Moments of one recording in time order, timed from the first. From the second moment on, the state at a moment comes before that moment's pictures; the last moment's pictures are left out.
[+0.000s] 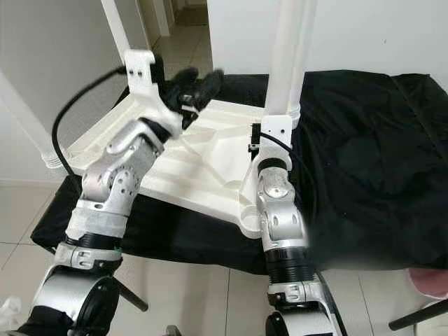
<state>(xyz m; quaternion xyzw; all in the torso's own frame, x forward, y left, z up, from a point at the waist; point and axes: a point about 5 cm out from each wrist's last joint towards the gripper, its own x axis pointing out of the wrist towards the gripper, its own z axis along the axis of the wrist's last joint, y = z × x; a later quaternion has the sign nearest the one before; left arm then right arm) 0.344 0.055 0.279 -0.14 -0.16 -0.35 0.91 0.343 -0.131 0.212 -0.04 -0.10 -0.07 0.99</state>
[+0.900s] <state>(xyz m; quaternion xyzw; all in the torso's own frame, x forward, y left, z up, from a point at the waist) 0.313 0.073 0.194 -0.03 -0.09 -0.28 0.96 0.333 -0.147 0.204 -0.05 -0.11 -0.09 0.99</state>
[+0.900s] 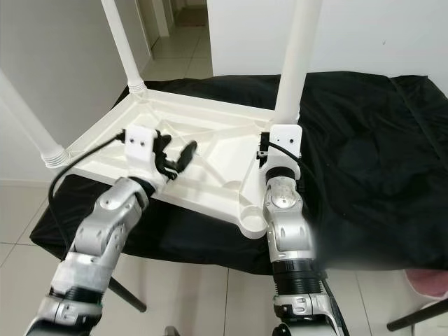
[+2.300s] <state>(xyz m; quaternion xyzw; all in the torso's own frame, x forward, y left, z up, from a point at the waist) 0.285 0.037 0.123 0.16 0.00 -0.41 0.90 0.334 -0.152 0.206 -0.09 -0.11 -0.09 0.99</state>
